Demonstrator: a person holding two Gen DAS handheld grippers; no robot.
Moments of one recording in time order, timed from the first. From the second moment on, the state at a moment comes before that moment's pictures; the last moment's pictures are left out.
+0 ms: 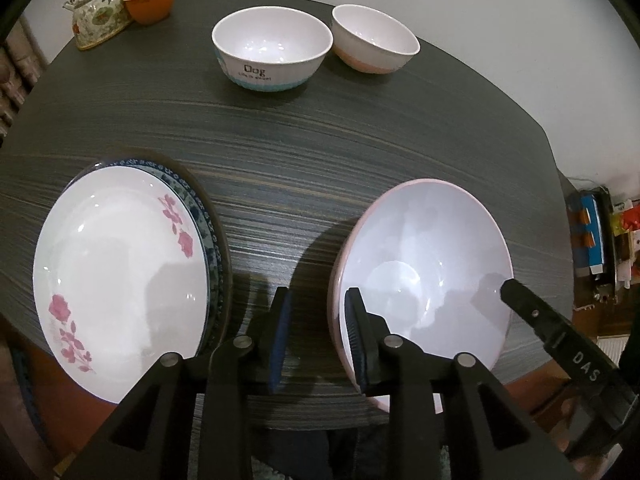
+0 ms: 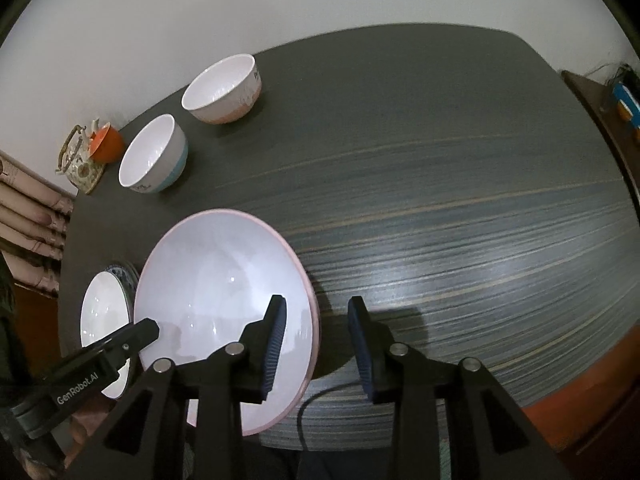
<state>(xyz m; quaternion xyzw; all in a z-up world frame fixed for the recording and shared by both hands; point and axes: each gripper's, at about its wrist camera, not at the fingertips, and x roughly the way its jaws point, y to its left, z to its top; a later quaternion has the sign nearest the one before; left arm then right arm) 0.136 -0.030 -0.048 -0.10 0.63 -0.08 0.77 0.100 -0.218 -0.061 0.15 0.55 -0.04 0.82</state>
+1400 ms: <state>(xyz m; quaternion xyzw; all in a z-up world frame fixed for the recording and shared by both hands) 0.190 0.061 -0.016 -0.17 0.57 -0.01 0.80 0.183 -0.145 -0.025 0.15 0.53 0.10 0.83</state>
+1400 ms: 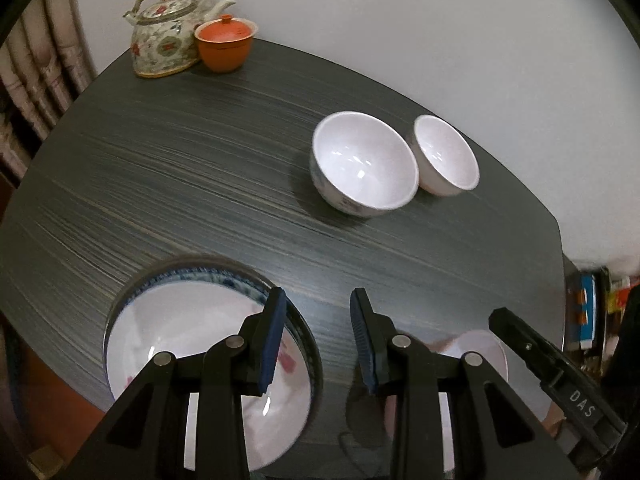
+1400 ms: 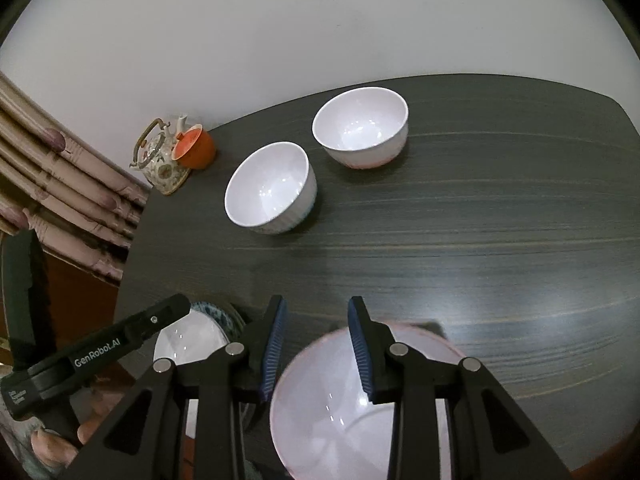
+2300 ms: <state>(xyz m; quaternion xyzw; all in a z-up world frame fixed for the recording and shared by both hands) 0.300 0.074 -0.068 -0.22 0.60 0.00 0.77 0.303 -0.109 -0.080 0.16 0.56 0.06 0.81</state>
